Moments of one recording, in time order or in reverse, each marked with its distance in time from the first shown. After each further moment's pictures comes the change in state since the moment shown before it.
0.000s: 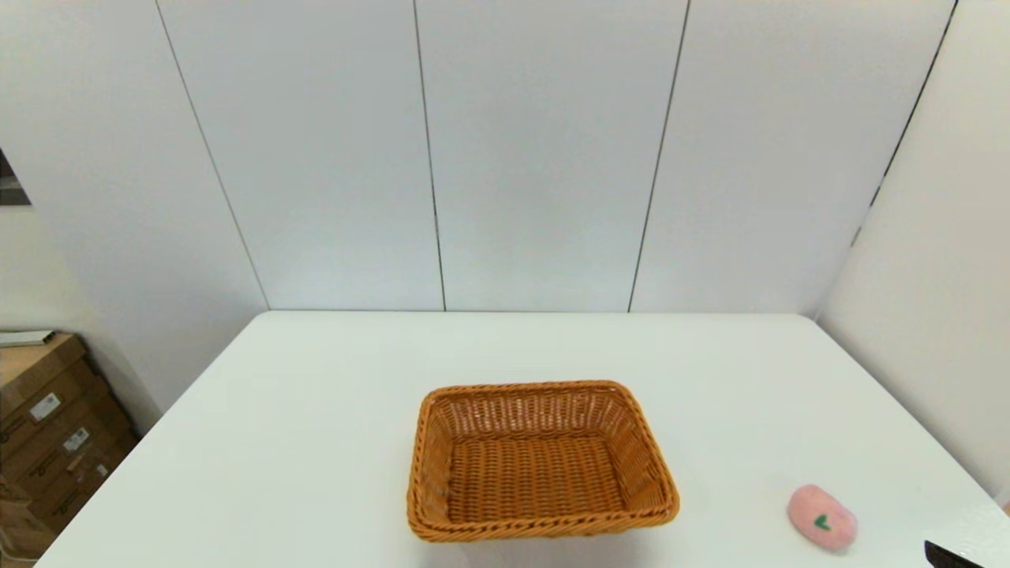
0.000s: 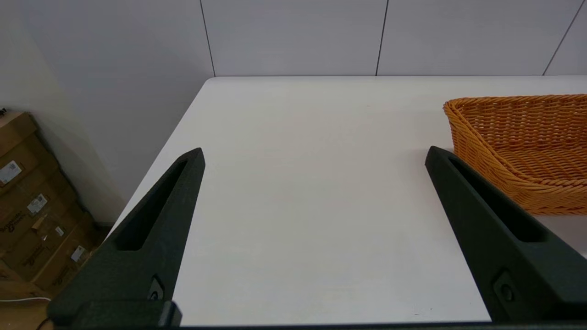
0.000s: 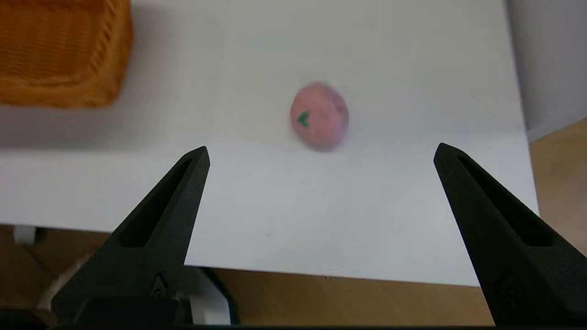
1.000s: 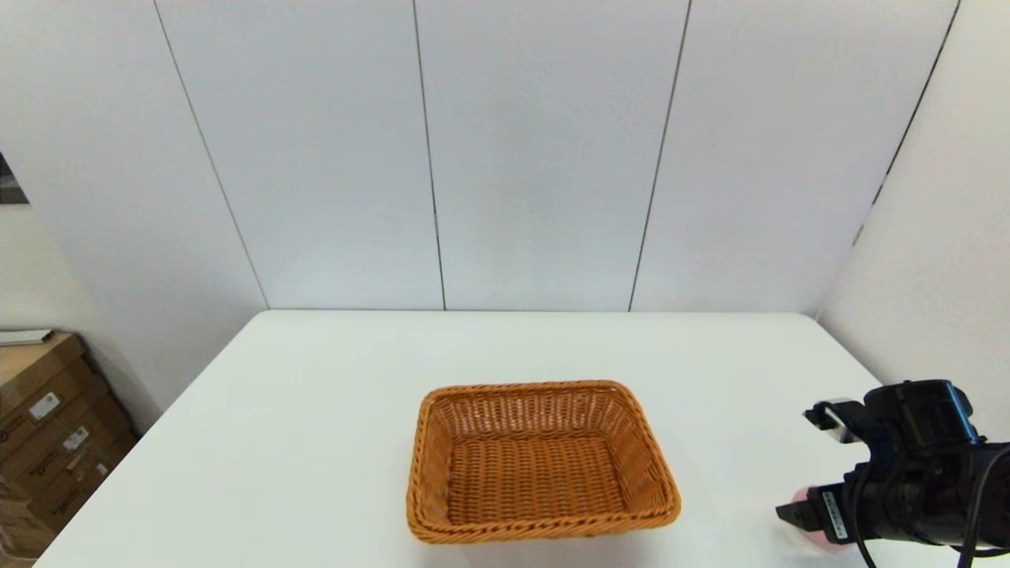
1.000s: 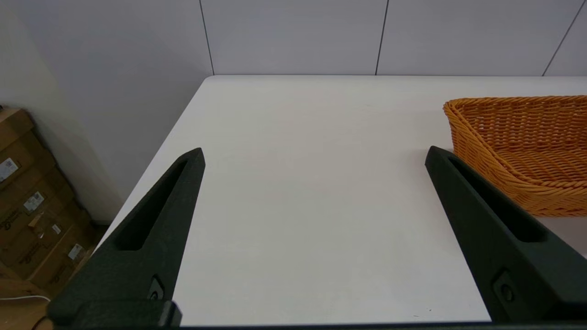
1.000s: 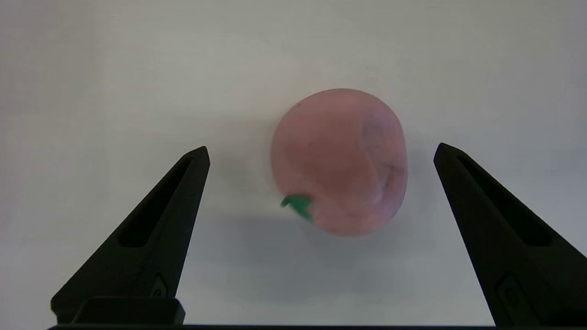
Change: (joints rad) left arm 0.000 0.000 0.000 0.000 0.001 -0.008; right arm -0.043 1.063 -0.045 -0.575 -0.013 -0.026
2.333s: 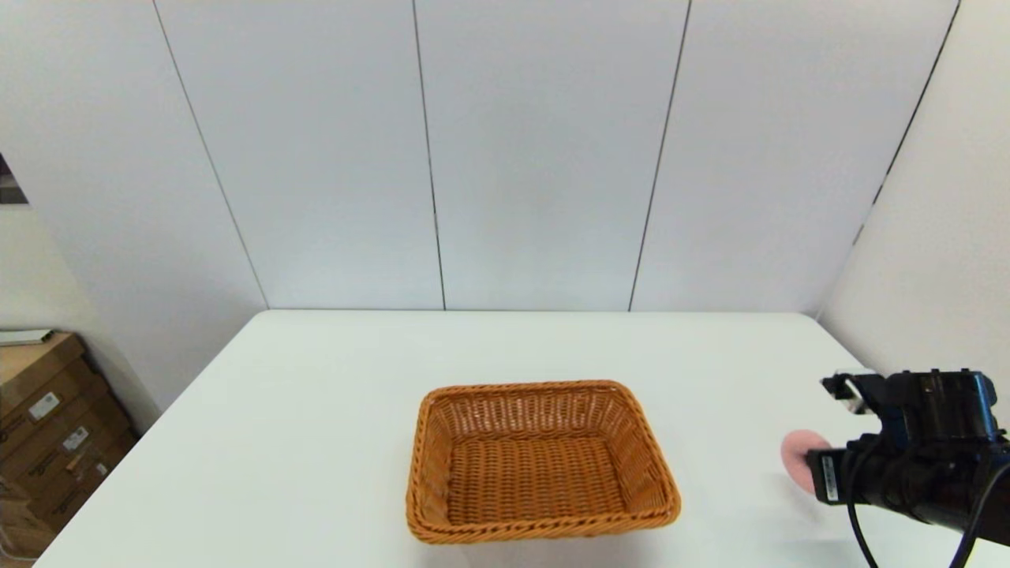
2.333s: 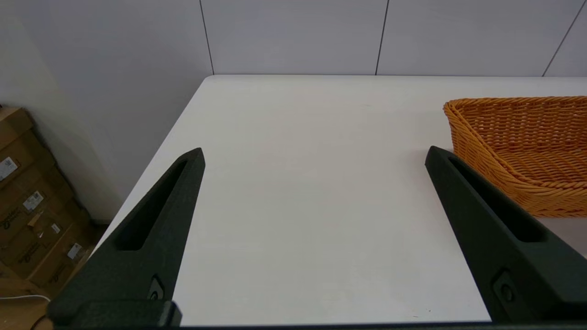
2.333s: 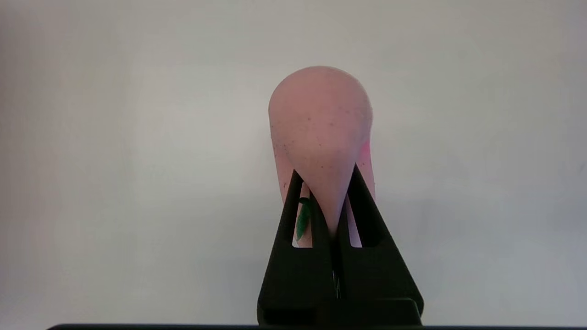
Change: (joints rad) left arm 0.000 0.000 0.000 0.000 0.000 -0.003; right arm 0.008 -0.031 0.045 -0.280 0.012 0.095
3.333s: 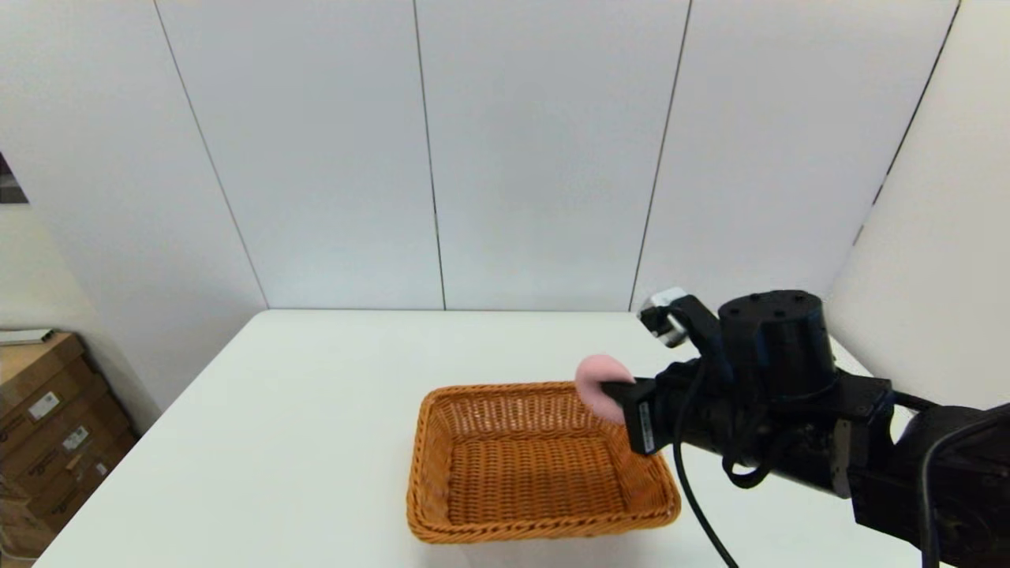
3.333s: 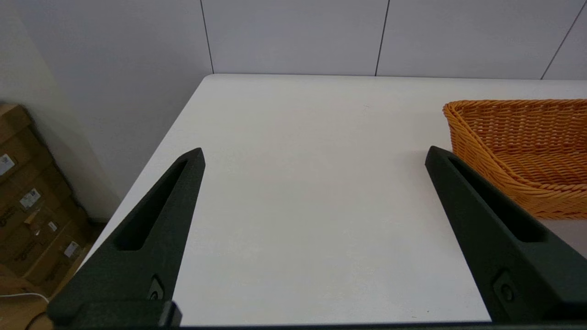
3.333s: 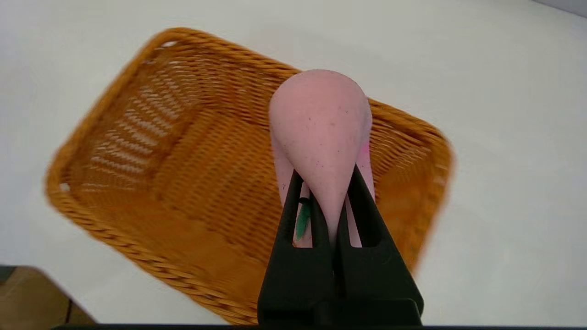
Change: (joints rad) left arm 0.000 0.000 0.000 0.000 0.001 -0.016; right arm 0.649 -0.068 -0.355 0.130 -0.006 0.134
